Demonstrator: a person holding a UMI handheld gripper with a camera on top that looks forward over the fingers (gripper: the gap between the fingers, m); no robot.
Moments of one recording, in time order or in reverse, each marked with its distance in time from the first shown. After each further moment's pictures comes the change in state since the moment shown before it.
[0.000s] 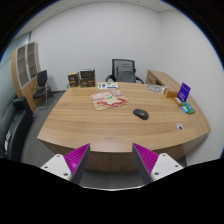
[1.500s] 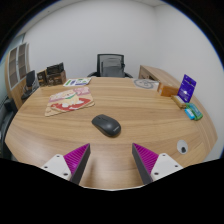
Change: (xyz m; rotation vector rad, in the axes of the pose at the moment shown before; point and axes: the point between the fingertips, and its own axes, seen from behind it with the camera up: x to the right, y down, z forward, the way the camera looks) arm 0.208 -0.031 0.250 0.017 0.029 -0.006
